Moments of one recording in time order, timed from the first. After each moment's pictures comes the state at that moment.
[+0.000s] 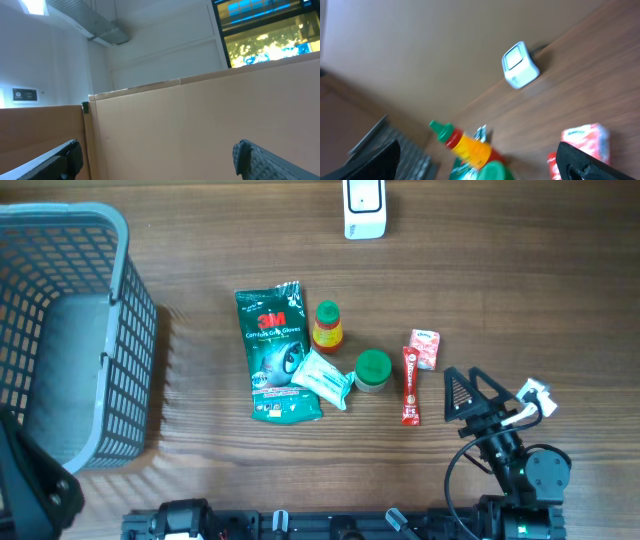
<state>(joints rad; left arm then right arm) 0.08 0.52 1.56 -0.49 -0.05 0.24 -0.06 0.02 0.01 0.02 -0.45 0.85</state>
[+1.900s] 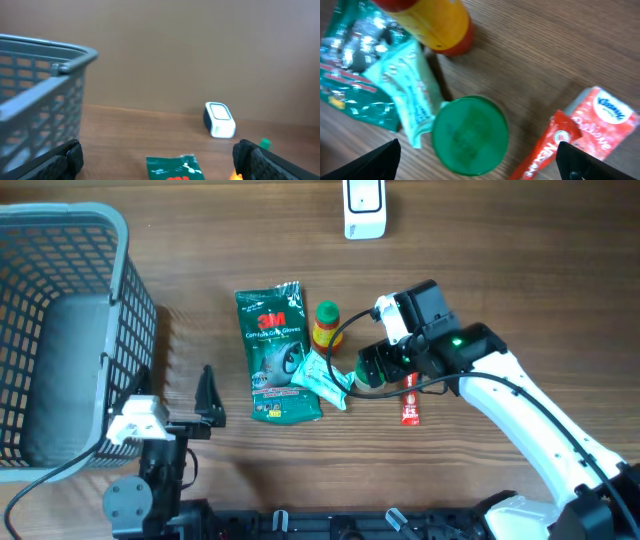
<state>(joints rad) 0.06 0.01 0.27 -0.18 0.13 -0.18 0.46 1.46 1.04 -0.72 -0.13 0.02</state>
